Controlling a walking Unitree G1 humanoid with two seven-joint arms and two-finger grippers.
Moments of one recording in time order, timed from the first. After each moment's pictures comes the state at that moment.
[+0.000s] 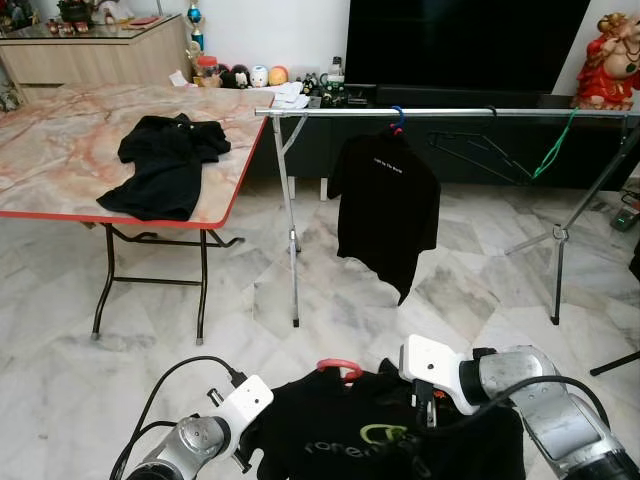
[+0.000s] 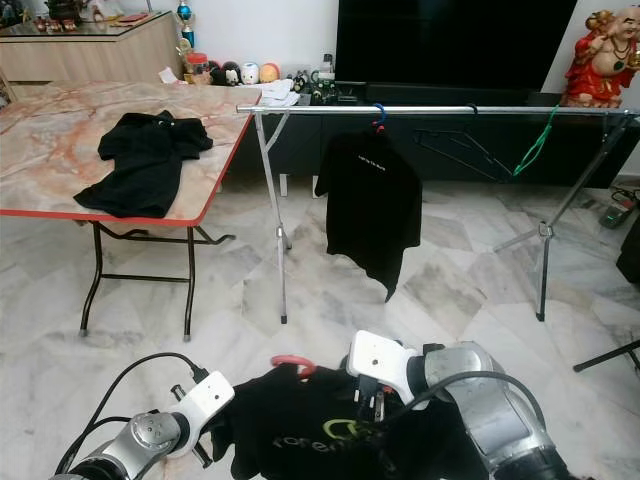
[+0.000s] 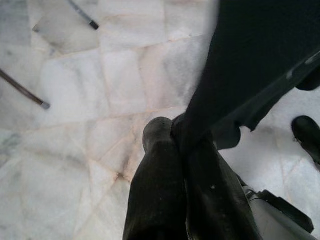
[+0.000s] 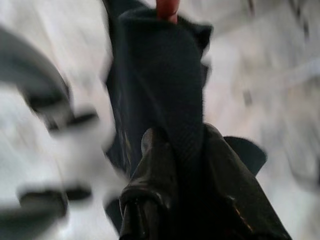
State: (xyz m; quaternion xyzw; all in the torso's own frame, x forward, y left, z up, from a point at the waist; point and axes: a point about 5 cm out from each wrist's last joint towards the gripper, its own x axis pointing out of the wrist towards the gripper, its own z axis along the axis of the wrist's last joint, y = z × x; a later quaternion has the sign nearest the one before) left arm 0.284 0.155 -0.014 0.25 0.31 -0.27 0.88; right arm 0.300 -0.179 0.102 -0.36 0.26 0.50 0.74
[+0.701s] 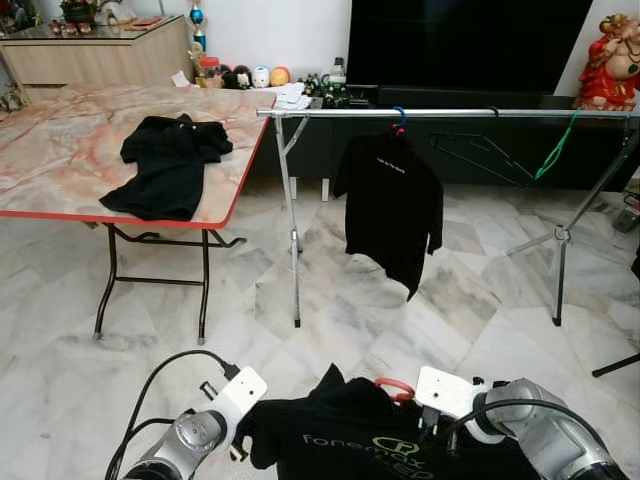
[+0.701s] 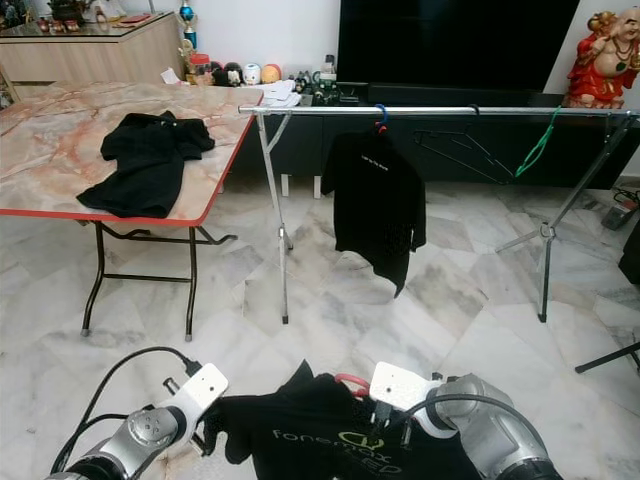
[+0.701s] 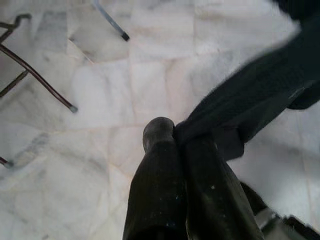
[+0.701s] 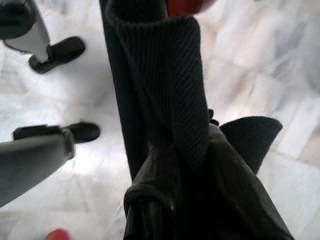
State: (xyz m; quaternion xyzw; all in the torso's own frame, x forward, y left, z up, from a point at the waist) left arm 0.293 0.160 -0.005 0.25 0.28 -0.21 0.90; right arm 0.283 -0.210 0.042 -0.39 0.40 0.40 0.73
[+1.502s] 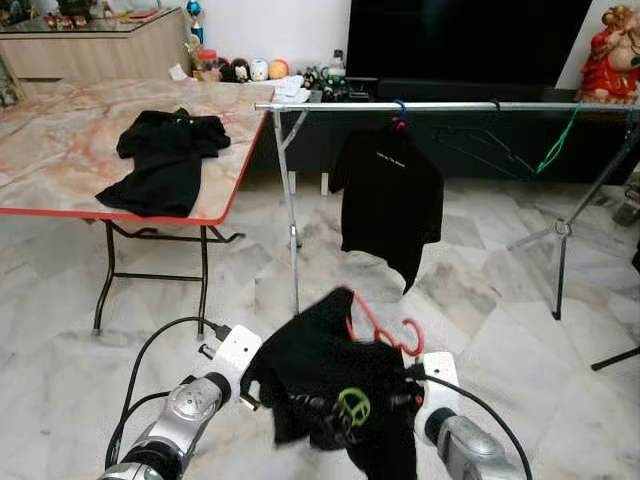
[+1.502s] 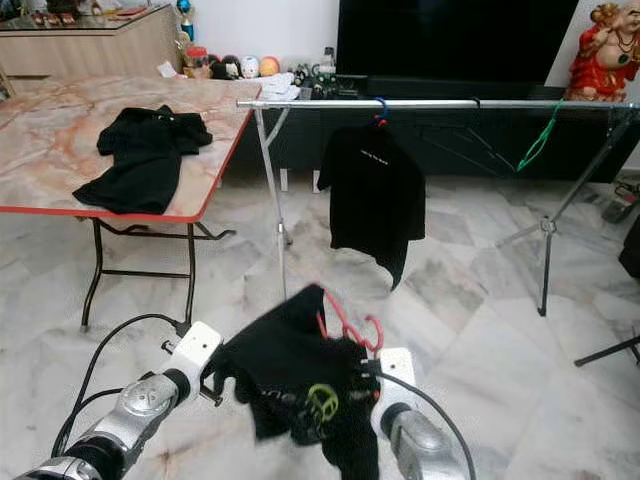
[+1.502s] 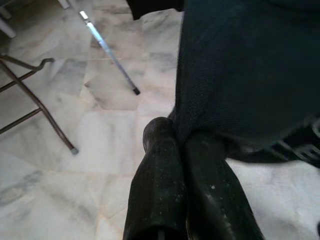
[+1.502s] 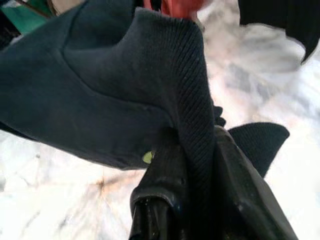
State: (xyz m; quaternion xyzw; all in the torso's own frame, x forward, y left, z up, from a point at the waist) left arm 0.319 0.158 0.032 0.17 0.17 -0.20 0.95; right arm 0.288 -0.149 0.017 0.07 0.24 0.15 0.96
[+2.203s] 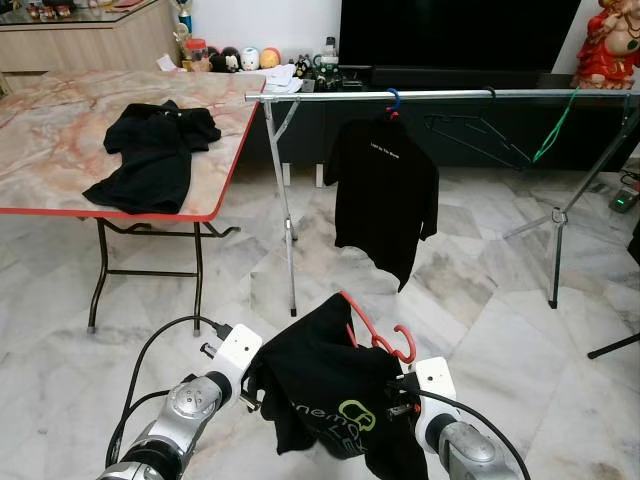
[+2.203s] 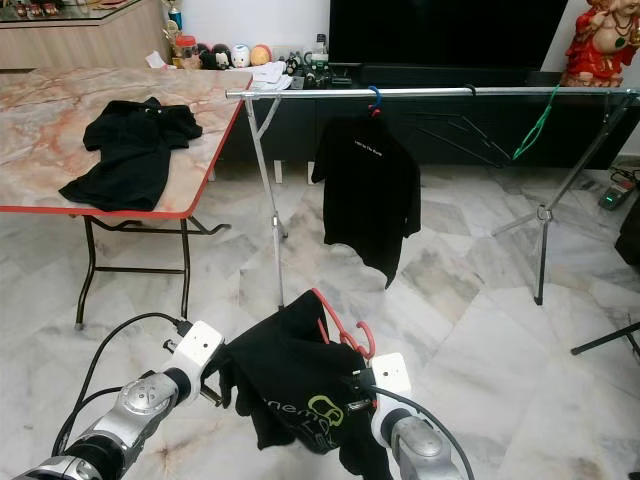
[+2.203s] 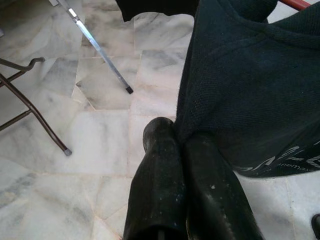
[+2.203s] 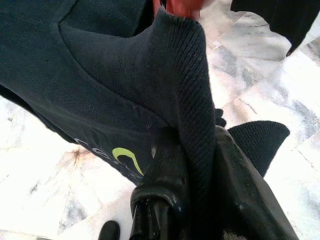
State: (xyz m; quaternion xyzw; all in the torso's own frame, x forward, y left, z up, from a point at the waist) left arm 0.319 0.159 0.032 0.17 0.17 -0.20 0.95; right arm 0.279 -0.153 0.008 -0.01 0.27 0.16 0.95
